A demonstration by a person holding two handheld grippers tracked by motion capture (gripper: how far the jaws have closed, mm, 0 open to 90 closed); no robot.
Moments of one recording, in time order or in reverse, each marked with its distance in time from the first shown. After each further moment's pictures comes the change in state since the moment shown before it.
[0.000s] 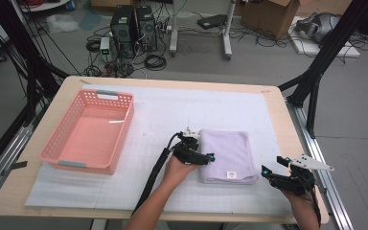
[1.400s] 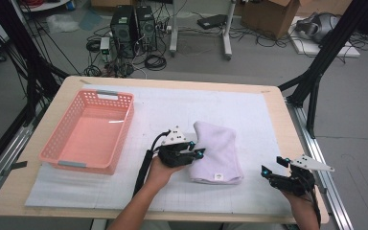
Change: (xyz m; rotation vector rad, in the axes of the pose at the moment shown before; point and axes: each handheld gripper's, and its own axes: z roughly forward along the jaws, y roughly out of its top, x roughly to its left) left arm -0.005 0.002 -0.070 -0.225 -0.148 0.287; right arm 0.001 0.000 -0.002 -0.006 0.003 0.011
